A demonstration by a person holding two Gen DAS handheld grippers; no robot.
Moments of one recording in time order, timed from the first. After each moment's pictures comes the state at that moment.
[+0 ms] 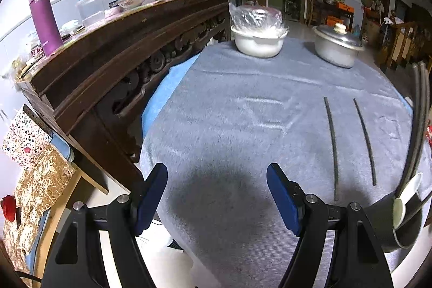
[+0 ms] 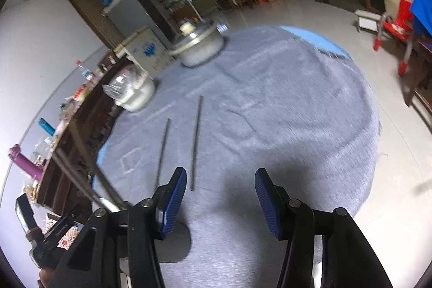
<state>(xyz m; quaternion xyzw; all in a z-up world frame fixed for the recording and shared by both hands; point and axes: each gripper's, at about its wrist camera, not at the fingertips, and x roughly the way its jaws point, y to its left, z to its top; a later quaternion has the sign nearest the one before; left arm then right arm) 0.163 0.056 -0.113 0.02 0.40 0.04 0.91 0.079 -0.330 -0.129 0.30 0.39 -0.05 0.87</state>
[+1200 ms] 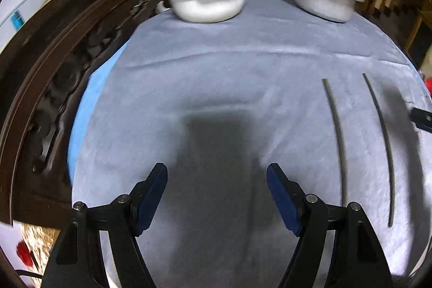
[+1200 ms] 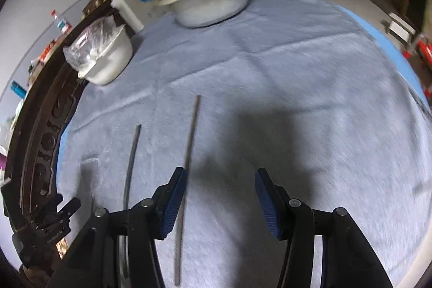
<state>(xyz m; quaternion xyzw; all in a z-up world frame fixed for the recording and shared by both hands) 0.318 -0.027 -0.167 0.09 0.51 -0.05 0.85 0.317 -0.316 -0.172 0.20 0.52 0.01 0.83</state>
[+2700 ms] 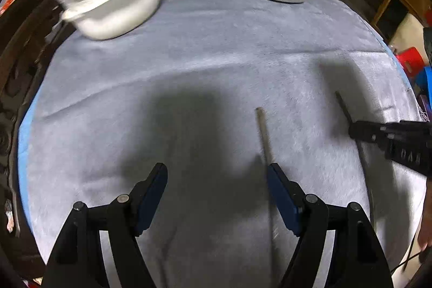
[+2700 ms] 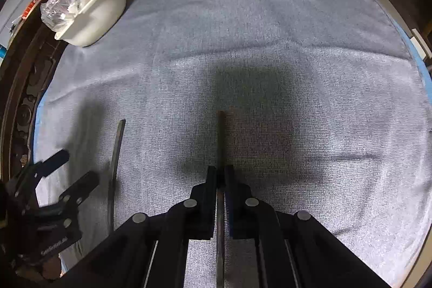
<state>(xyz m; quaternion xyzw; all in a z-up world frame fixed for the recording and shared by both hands) 0.394 -0.119 -0.186 0.11 0.56 -0.16 0.80 0.379 -0.296 -0.194 0.13 0.61 0.03 0.78</state>
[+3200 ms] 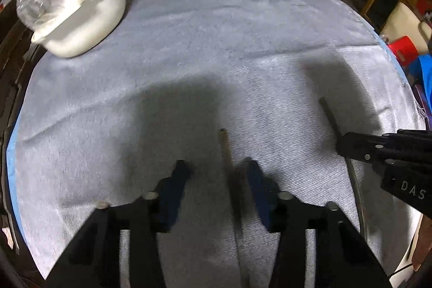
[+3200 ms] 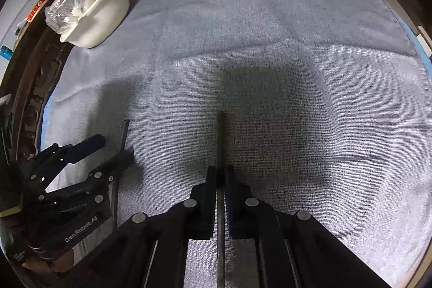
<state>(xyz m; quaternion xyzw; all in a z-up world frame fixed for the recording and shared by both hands) 0.408 -0.159 -0.195 0.12 0.56 -0.19 0.80 0.381 -0.311 -0.194 0.15 0.61 0.05 0.78</state>
